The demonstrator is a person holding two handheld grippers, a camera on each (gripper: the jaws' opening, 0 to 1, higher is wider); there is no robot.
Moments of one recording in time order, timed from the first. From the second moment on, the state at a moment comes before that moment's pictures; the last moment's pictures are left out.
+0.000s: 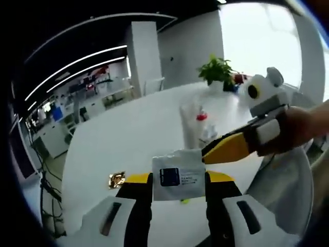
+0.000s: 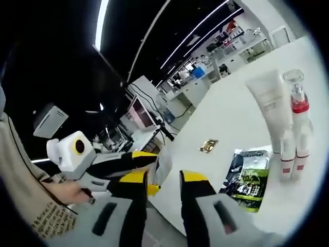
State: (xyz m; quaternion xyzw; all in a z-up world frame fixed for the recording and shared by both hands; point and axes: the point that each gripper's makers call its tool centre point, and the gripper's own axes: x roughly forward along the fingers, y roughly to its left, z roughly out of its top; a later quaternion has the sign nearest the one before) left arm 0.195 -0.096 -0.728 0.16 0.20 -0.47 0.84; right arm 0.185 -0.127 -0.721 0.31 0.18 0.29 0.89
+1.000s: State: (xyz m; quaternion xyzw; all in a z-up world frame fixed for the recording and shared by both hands) left arm 0.197 -0.093 -0.727 -0.04 0.29 -0.50 0.81; right arm 0.177 -0.144 -0.714 0.35 0.17 0.29 0.87
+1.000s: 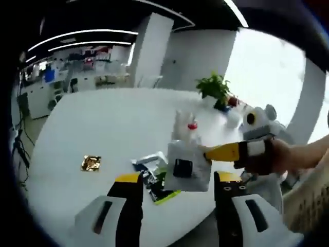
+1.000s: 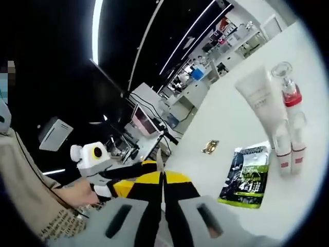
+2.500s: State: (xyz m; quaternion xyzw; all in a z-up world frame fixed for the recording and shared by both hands) left arm 0.192 -0.049 -0.799 -0.25 0.47 -0.36 0.76; right arm 0.208 -0.104 -0.788 0.12 0.29 0.23 0.92
